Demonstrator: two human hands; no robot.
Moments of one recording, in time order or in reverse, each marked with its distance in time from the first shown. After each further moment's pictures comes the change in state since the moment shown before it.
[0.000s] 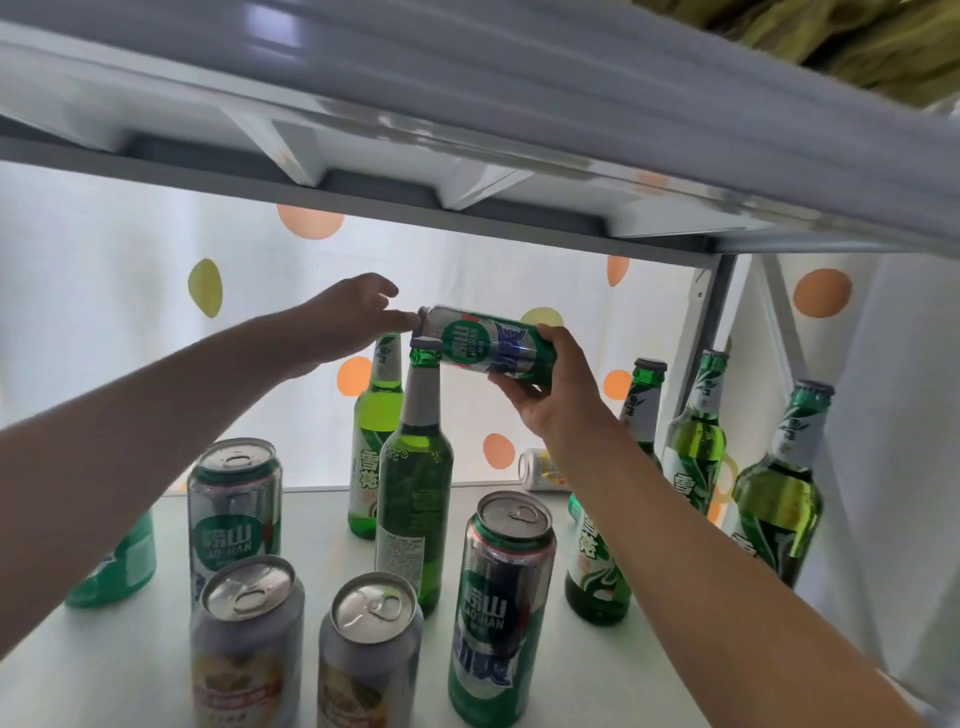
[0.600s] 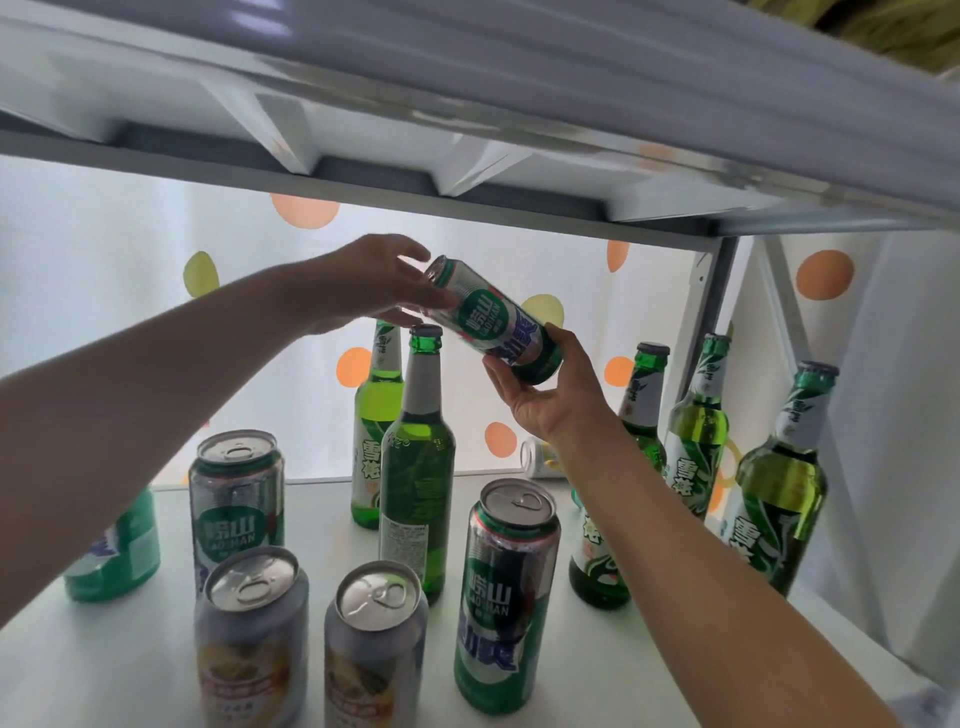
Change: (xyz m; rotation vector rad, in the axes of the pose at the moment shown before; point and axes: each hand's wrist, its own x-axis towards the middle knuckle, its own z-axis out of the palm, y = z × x) left_hand 0.009 0.032 -0.001 -0.218 -0.160 0.068; right_hand 0.003 0.006 -0.012 0.283 -0.020 0.256
